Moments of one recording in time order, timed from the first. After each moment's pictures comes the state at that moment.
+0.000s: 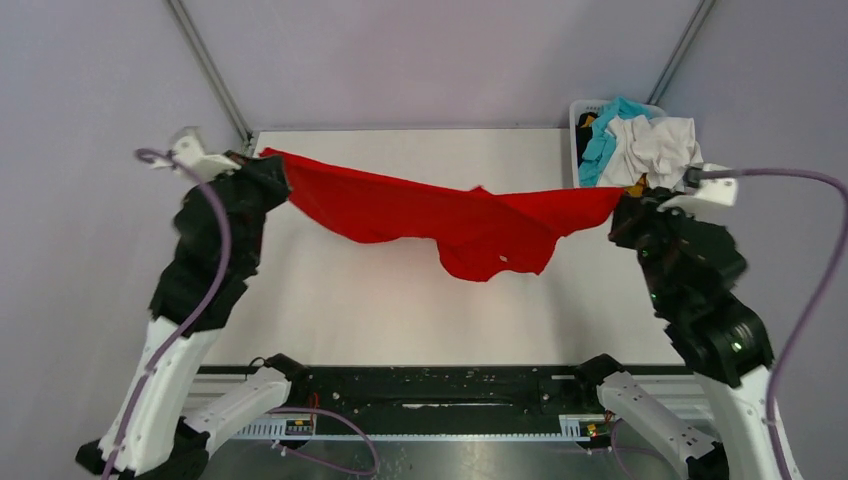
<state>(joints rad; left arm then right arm) -0.46 0.88 1.32 -0.53 -0.57 -0.60 0.45 0.70 1.25 -0.71 0.49 0.34</state>
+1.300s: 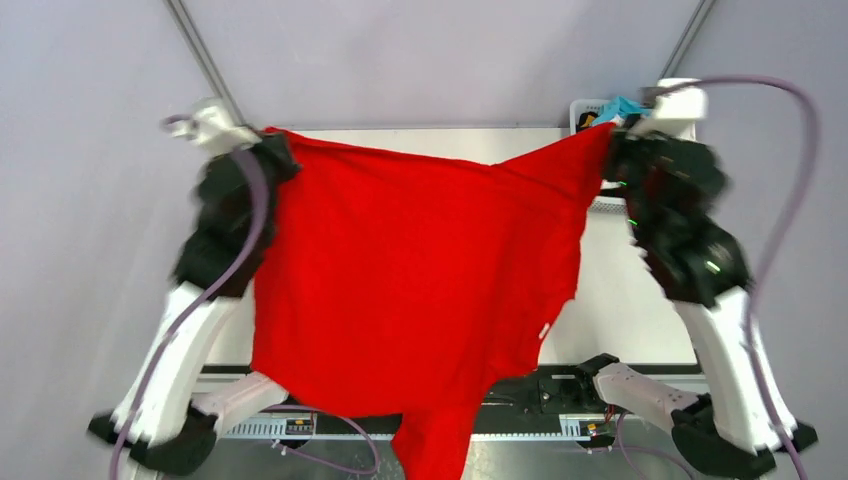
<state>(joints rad) -0.45 0.90 1.46 -0.43 -0.55 -0.41 0.45 0.99 1.68 -0.65 0.44 0.00</state>
